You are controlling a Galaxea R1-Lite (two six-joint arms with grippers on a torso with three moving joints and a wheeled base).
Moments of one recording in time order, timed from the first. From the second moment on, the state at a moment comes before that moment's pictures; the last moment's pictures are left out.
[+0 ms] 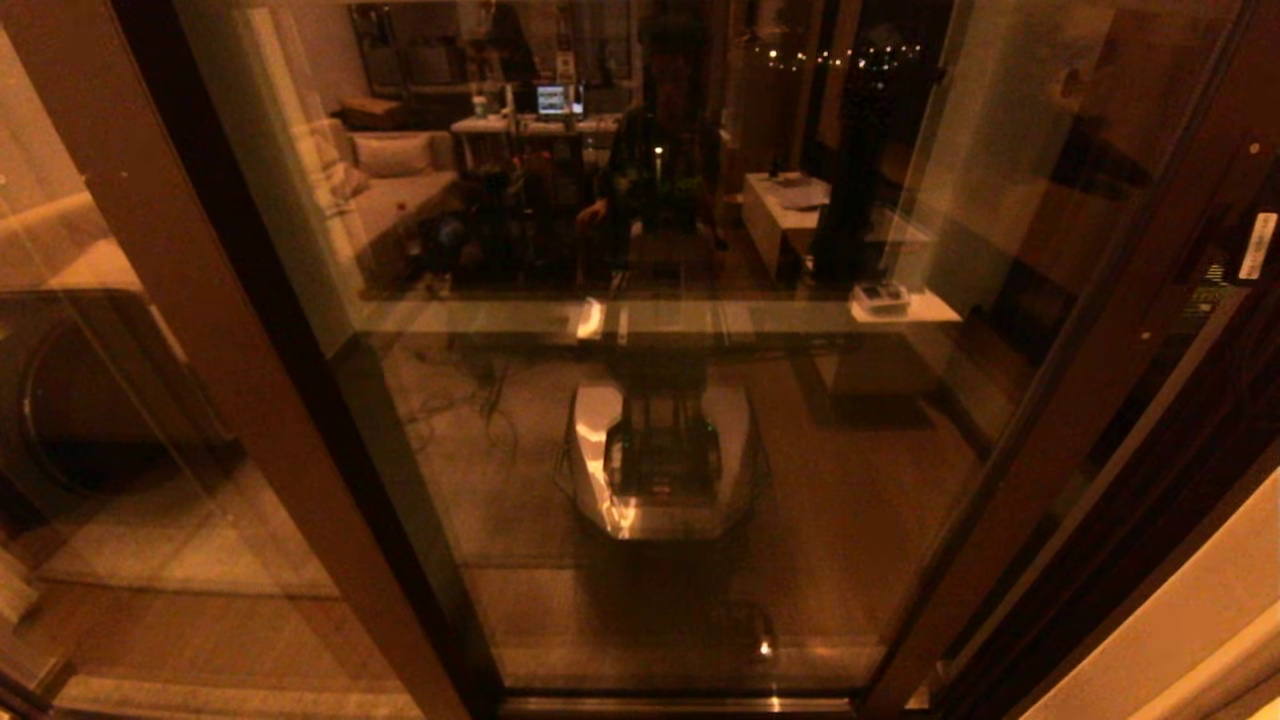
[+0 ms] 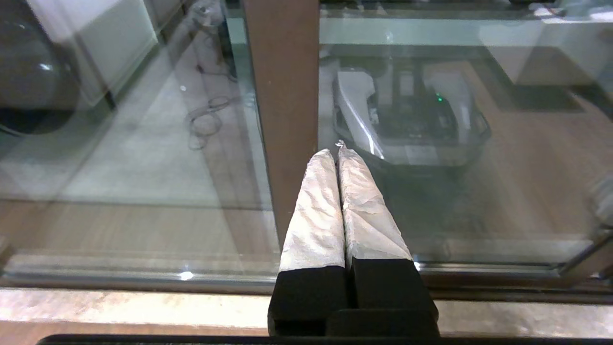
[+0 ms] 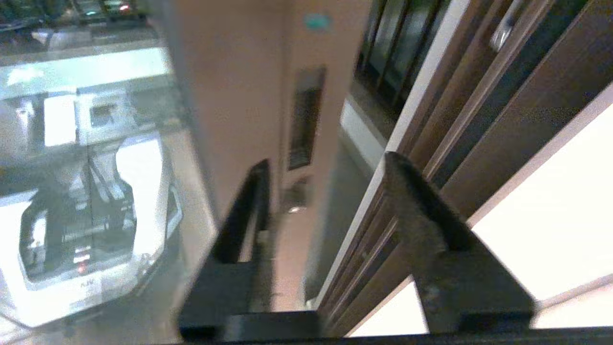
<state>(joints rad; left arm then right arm) 0.00 0.00 -0.01 0.03 0.00 0.01 -0.14 1.43 -1.17 -0.15 -0.29 -0.06</state>
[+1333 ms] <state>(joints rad) 0.00 0.00 -0.01 0.03 0.00 0.01 -0.21 1.54 -1.30 -0.03 -0.44 -0.06</state>
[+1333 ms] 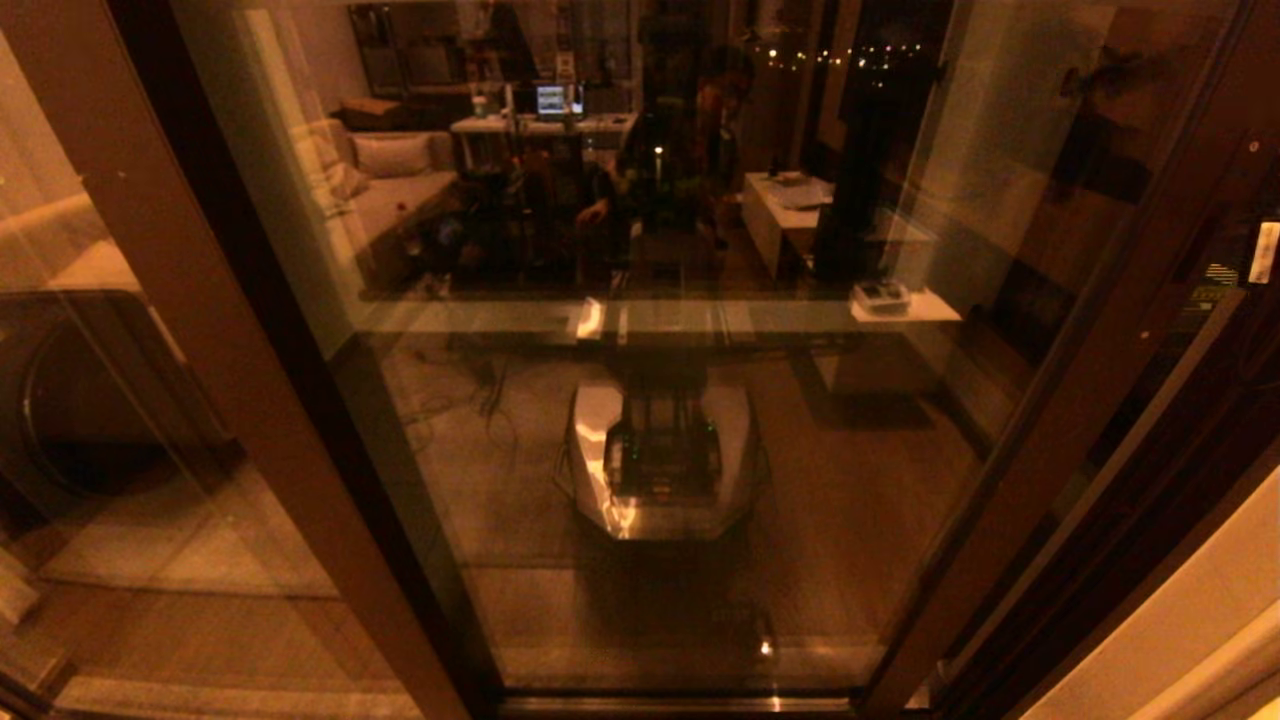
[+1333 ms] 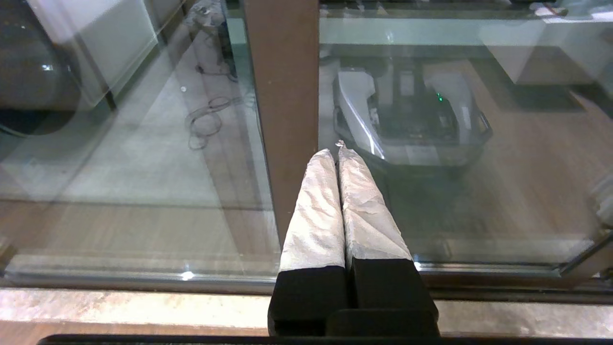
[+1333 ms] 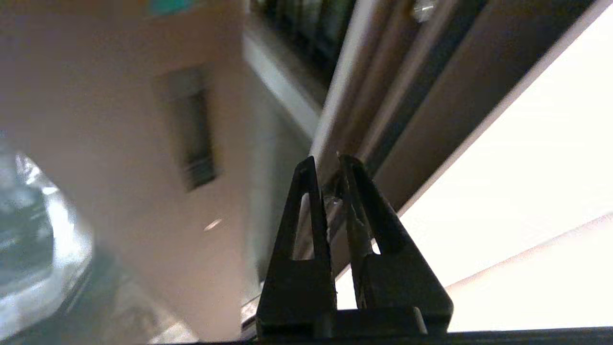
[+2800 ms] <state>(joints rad) 0.00 0.00 -0.01 0.03 0.00 0.01 -0.17 1.65 -1.41 -0.04 -0.28 0.08</state>
